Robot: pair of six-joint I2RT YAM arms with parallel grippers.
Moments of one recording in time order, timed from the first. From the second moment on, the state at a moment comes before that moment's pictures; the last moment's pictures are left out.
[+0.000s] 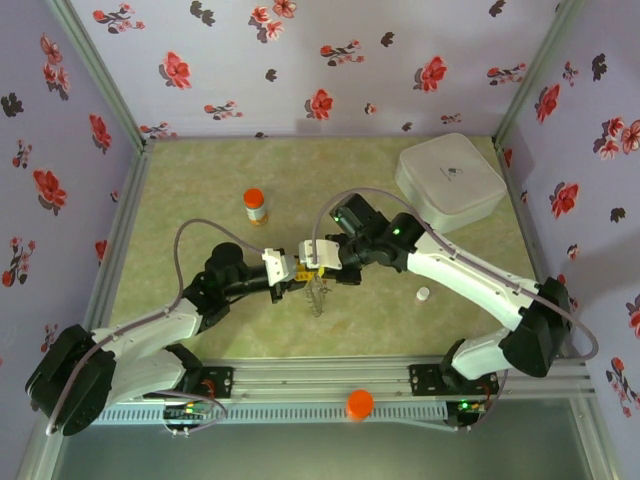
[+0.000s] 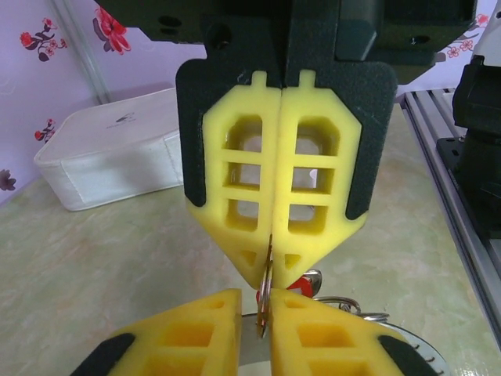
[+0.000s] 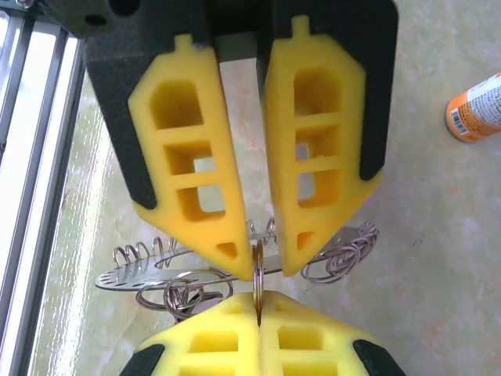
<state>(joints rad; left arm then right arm) -0.73 1.08 0.40 0.50 0.61 0.30 0.89 1.41 1.26 -0.85 -0.32 -0.78</state>
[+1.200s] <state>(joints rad) -0.73 1.08 0.36 0.67 0.62 0.26 0.79 1.13 0.95 -0.50 -0.47 -0.47</state>
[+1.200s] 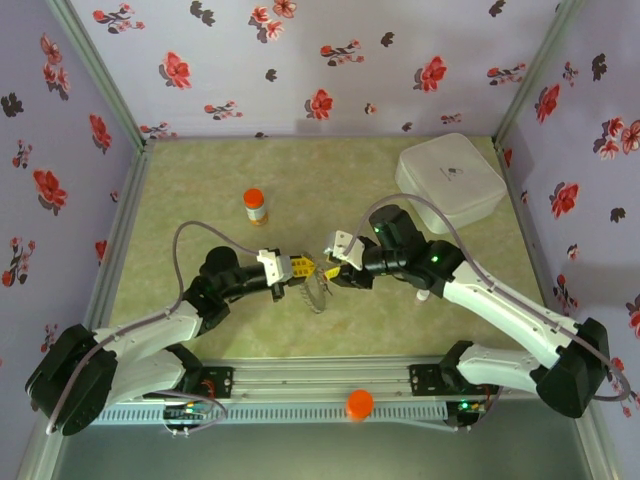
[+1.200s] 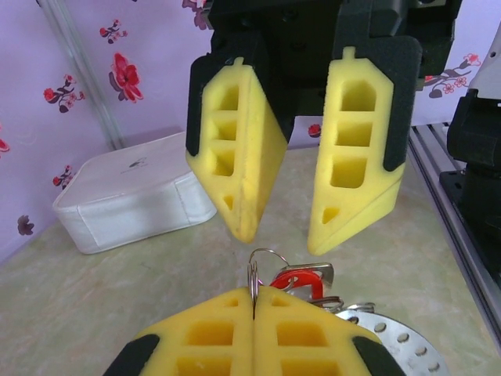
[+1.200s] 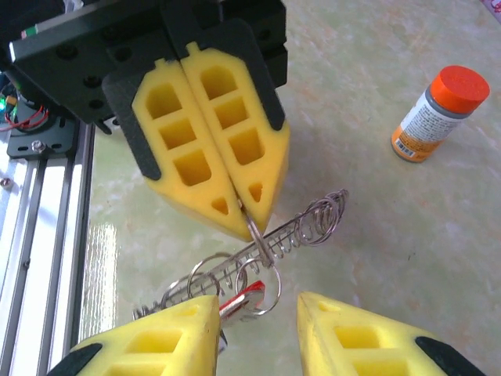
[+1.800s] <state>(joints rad) -0.73 1.08 0.36 0.68 0.63 0.26 0.68 1.05 0.91 -0.39 -0.55 0.11</state>
